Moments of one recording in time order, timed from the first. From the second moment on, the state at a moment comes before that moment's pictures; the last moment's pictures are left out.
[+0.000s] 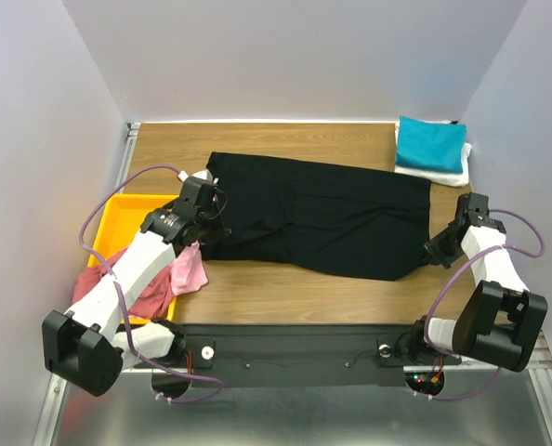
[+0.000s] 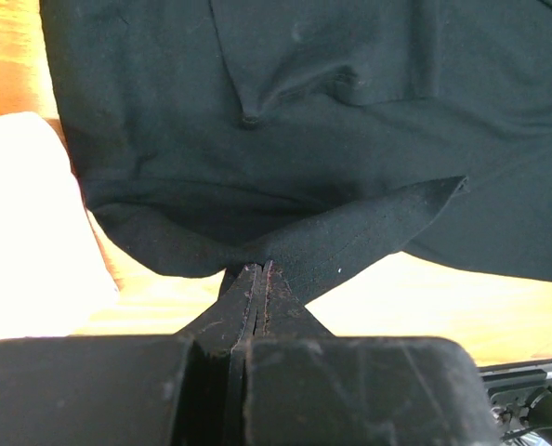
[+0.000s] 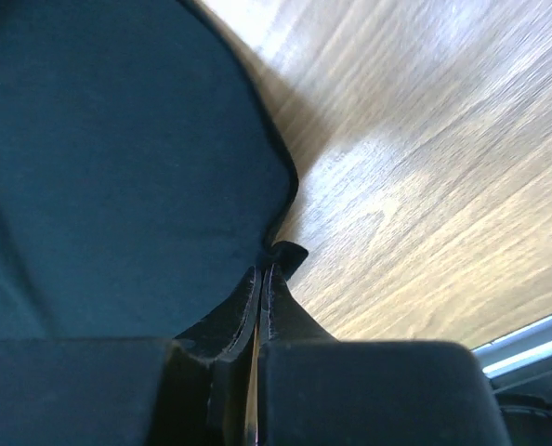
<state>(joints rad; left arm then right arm) -0.45 1.13 0.97 -0.72 -0.08 -0.66 -0.33 1.25 0.79 -0.81 0.00 0.67</state>
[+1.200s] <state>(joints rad) -0.45 1.06 1.08 -0.96 -0.09 -0.64 -0.33 1.07 0.85 -1.15 -0.10 0.63</state>
